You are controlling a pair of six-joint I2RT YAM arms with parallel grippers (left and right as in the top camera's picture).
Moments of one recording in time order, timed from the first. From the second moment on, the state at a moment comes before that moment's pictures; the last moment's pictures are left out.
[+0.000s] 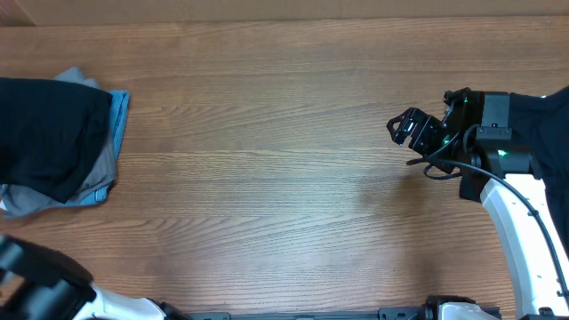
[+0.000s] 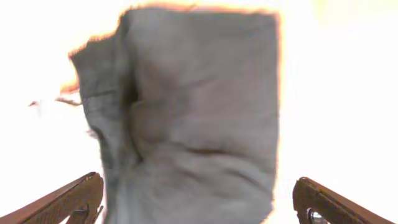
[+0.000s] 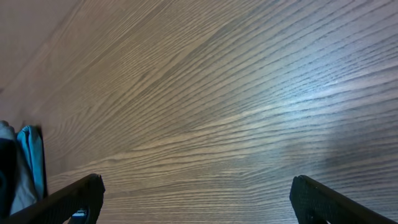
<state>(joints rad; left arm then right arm) 0.91 1.82 1.80 -0.97 0.27 -0.65 -0.05 1.34 1.05 -0.68 -0.37 0.49</state>
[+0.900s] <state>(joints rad) 0.81 2.06 1.85 -1.22 0.67 -0.21 -0.05 1.34 1.05 -0.68 -0.37 0.49</state>
